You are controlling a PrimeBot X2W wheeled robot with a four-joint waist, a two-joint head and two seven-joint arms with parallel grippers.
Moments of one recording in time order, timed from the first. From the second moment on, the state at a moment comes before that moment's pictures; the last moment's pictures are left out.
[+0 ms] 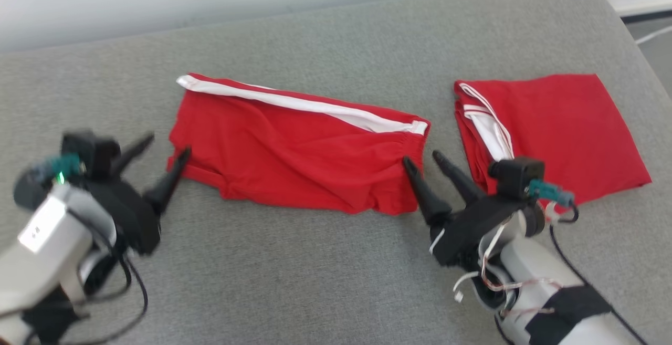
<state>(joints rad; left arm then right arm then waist) -0.93 0.56 -1.22 0.69 -0.96 -0.13 -0.22 -0.53 -0.13 0.50 0.54 0.78 0.09 -0.15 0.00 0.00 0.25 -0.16</state>
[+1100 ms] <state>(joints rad) -0.87 0.52 -1.24 0.76 -0.93 -0.12 -0.25 -0.40 -0.17 0.56 0.42 0.69 0.01 -0.15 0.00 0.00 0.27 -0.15</state>
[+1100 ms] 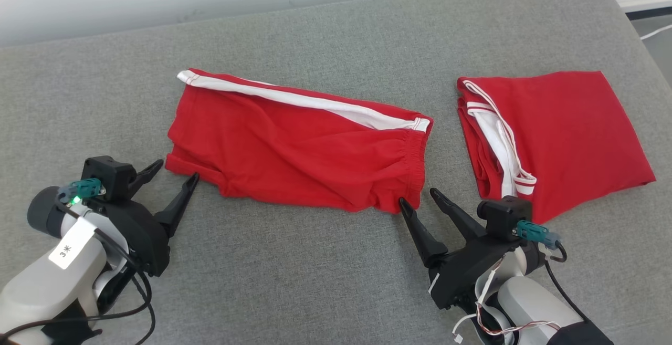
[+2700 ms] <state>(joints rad) -0.69 0.39 -1.25 0.82 -0.93 -0.12 -0.26 -0.33 -0.24 0.56 0.52 0.73 0.07 -0.13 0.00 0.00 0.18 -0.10</state>
